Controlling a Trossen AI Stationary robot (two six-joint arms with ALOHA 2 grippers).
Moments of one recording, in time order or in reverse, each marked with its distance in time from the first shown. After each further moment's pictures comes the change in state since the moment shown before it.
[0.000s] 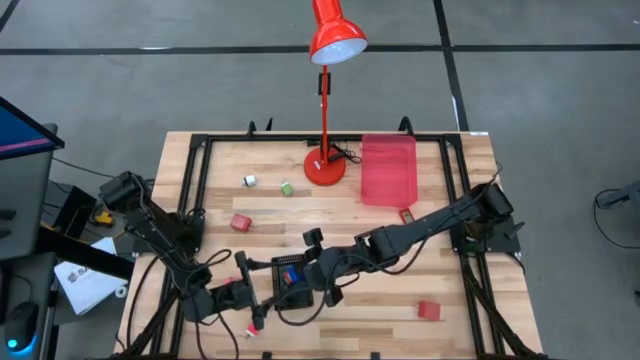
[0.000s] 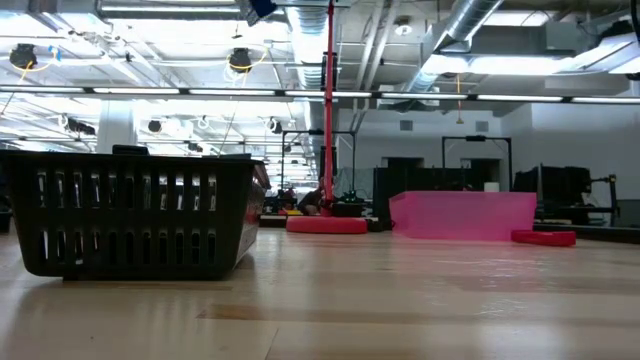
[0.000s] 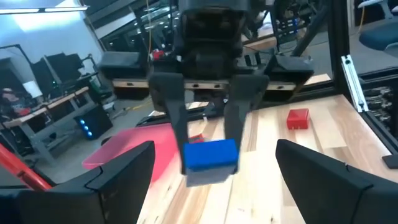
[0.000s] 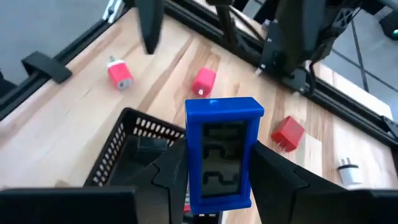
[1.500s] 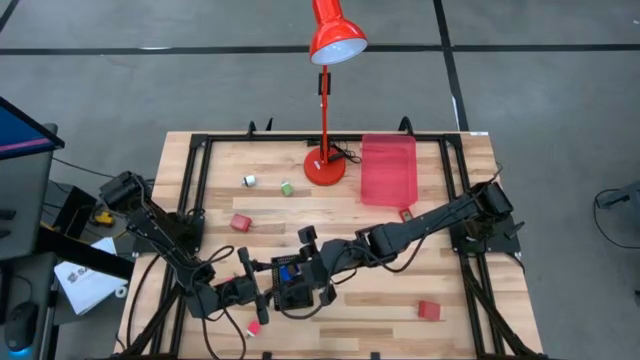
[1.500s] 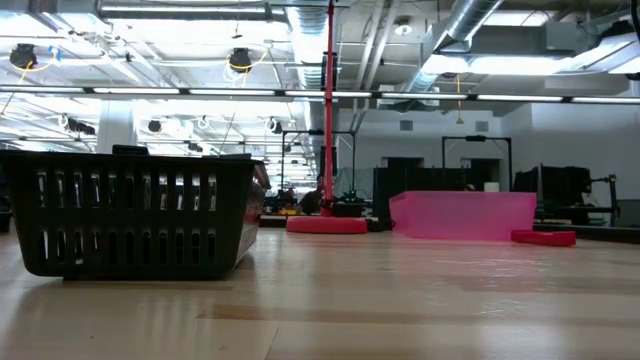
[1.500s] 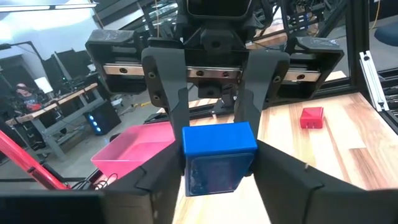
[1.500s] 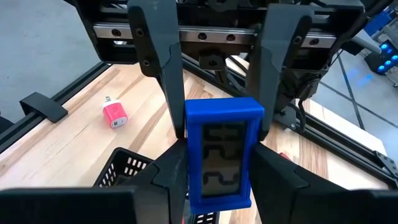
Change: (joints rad) left arm 0.033 0.001 0.000 -0.004 0.001 -0.001; right arm -0.023 -0.003 -0.044 0.194 -0.059 -0.044
